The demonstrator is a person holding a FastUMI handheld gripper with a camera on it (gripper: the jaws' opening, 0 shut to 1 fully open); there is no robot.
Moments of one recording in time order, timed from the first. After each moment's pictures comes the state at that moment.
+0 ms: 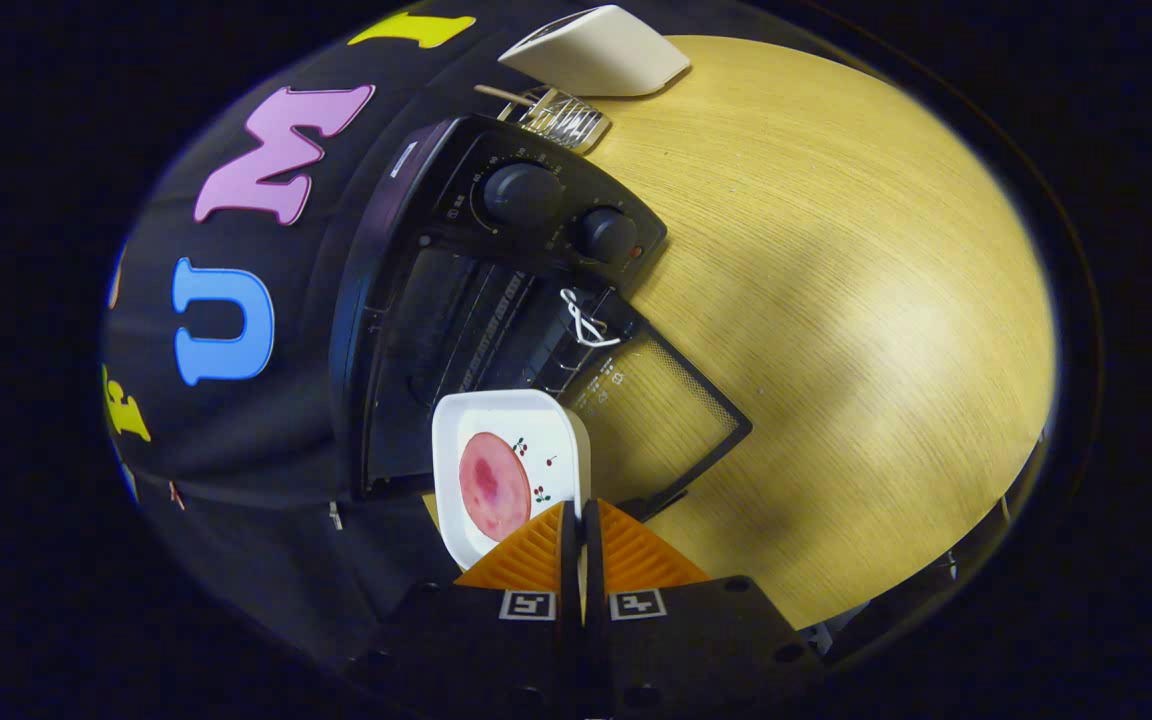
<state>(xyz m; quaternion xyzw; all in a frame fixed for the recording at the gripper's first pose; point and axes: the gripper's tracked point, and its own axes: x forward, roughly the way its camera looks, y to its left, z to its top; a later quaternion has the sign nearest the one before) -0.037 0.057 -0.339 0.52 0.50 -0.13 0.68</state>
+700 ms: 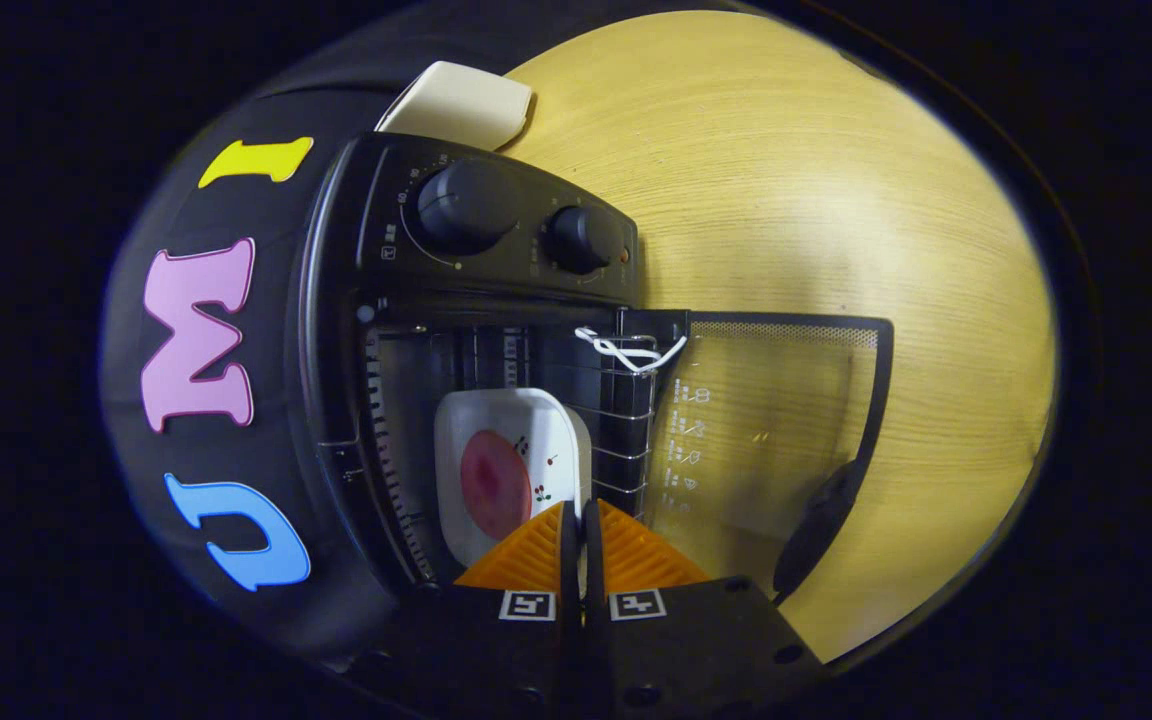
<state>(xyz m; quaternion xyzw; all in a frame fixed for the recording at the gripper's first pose) 0.057 0.080 -0.357 0.65 0.35 -0.33 0.58</state>
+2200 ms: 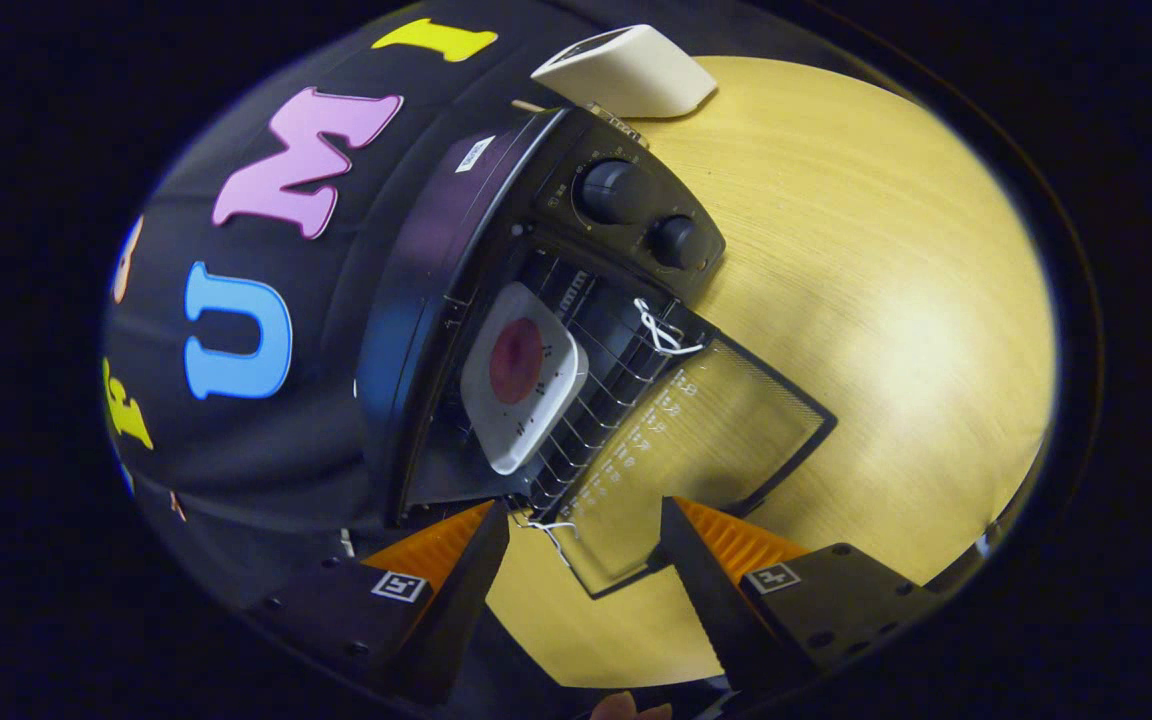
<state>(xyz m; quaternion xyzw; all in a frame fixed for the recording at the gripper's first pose) -0.032 0.077 -0.312 0.48 0.47 -0.10 0.73</state>
